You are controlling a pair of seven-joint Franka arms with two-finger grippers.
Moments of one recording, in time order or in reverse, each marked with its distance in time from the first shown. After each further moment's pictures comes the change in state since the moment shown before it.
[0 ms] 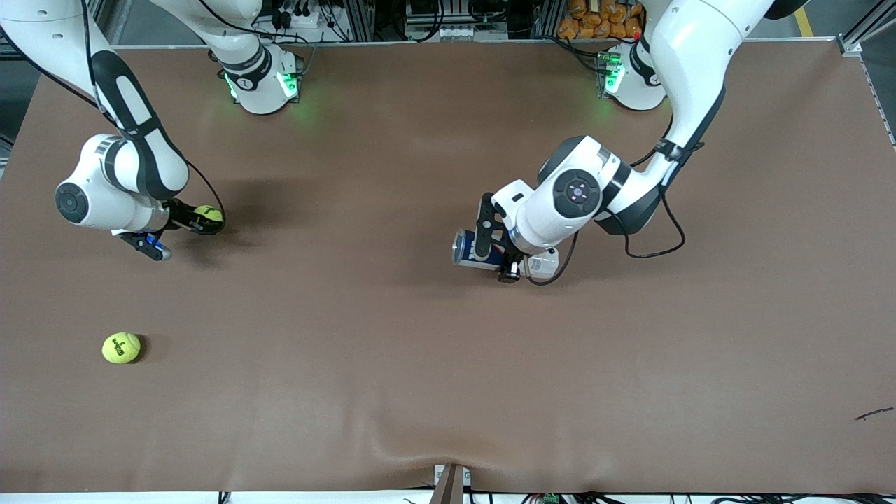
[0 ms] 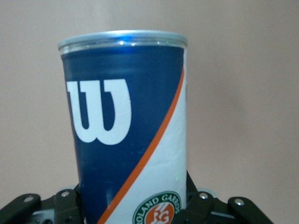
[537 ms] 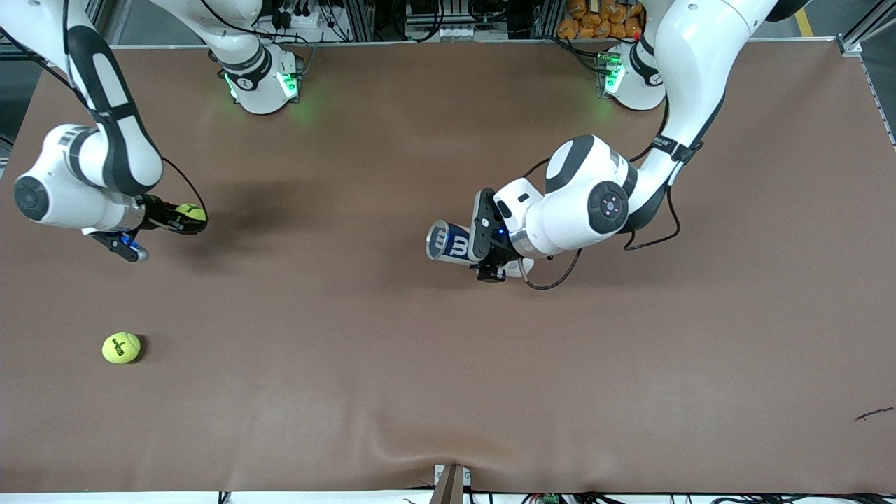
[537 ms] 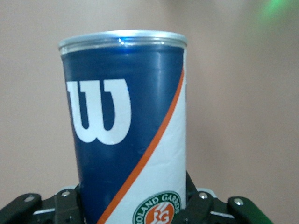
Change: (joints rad) left arm 0.000 0.012 -0.001 0.065 -0.342 0.001 0.206; right arm 0.000 -0.092 0.001 0.112 -0.001 -0.215 -0.001
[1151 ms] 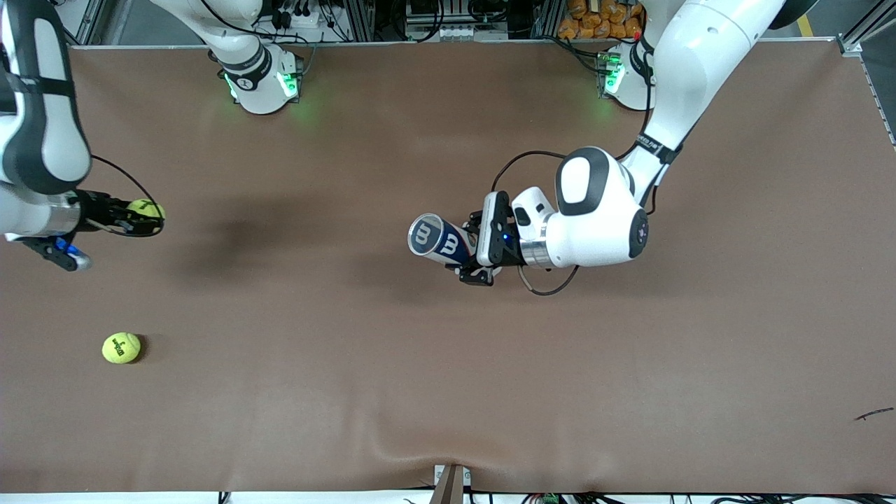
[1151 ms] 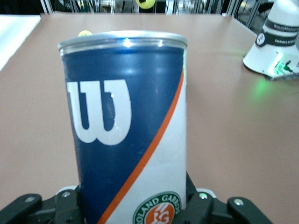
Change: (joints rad) left arm 0.012 0.046 0.011 0.003 -0.539 0.057 0.449; right arm 0.000 -0.008 0.001 0.361 -0.005 -0.404 -0.005
